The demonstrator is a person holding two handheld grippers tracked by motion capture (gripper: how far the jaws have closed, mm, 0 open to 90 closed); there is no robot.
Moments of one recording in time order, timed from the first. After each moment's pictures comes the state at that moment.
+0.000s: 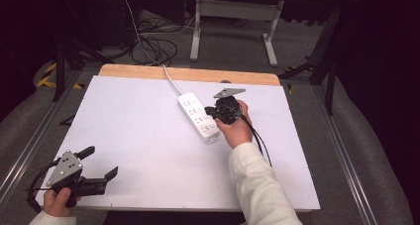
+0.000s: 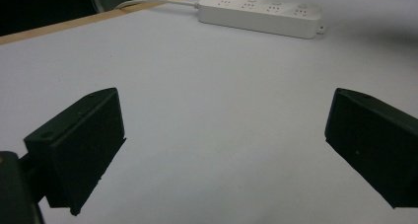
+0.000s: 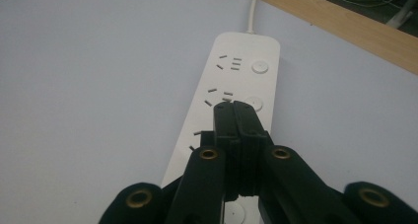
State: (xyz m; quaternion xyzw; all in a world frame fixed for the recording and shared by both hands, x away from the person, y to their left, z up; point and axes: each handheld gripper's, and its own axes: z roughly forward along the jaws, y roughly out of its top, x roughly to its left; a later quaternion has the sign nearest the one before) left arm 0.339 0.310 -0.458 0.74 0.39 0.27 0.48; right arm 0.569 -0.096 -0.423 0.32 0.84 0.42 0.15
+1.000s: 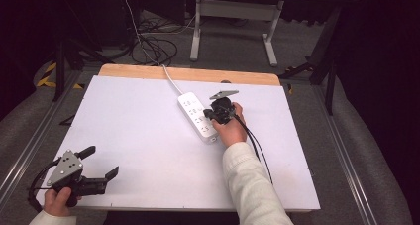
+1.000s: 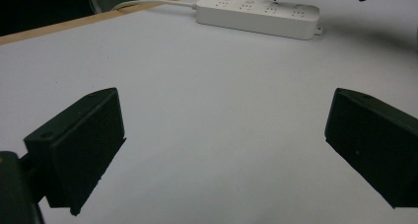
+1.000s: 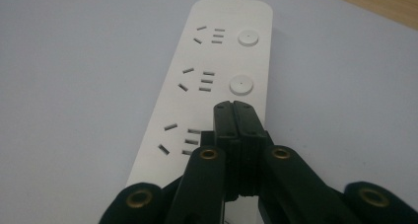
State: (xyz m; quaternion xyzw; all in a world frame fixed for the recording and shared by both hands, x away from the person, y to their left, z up) left arm 0.340 0.310 -0.458 0.74 0.38 0.27 0.48; right arm 0.587 -0.087 -0.452 0.35 0.84 0.39 0.14
